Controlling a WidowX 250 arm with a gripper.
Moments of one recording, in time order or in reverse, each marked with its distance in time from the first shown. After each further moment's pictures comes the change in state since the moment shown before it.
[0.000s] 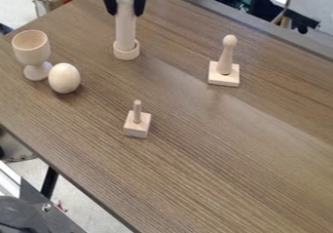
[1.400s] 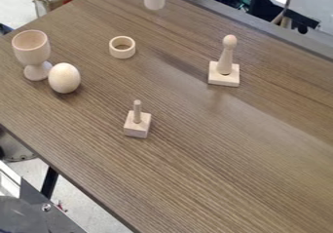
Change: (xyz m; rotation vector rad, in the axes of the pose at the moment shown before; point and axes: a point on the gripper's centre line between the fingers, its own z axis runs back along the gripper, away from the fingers) arm 0.012 -0.050 0.087 -0.067 -0.153 -0.036
